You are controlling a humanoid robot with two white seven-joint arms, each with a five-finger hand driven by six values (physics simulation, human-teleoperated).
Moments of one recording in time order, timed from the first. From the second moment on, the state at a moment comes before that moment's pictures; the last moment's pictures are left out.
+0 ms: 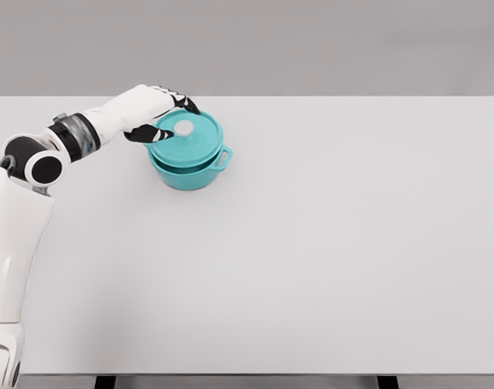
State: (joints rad) left arm -0.60 0.26 -0.14 -1.28 -0.78 -0.50 -0.61; right arm 0.03 0.00 -0.04 0.08 0.03 -0.07 -0.15
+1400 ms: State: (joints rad) left arm -0.65 0.26 -0.20 -1.19 -0.78 -0.47 -0.61; right arm 0.03 0.00 -0.04 0.08 0.03 -0.07 -0.15
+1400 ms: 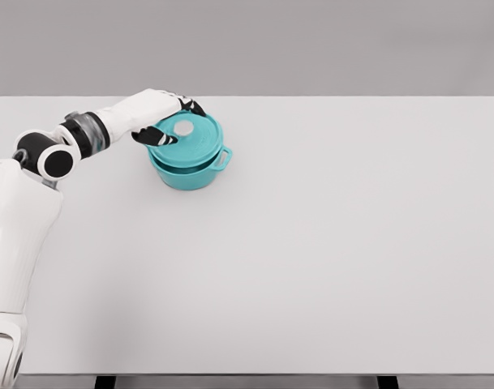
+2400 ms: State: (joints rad) left arm -0.66 0.25 -0.22 -1.17 -0.78 -0.42 -0.61; right arm 0.03 0.00 -0.04 0.08 0.03 -0.07 -0.15
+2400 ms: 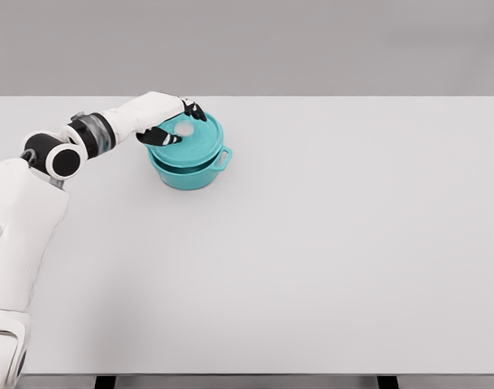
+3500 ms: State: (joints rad) left arm -0.64 0.25 -0.21 -1.21 -0.75 -0.40 -0.61; right arm 0.03 0.00 -0.04 0.08 0.03 -0.07 -0.15
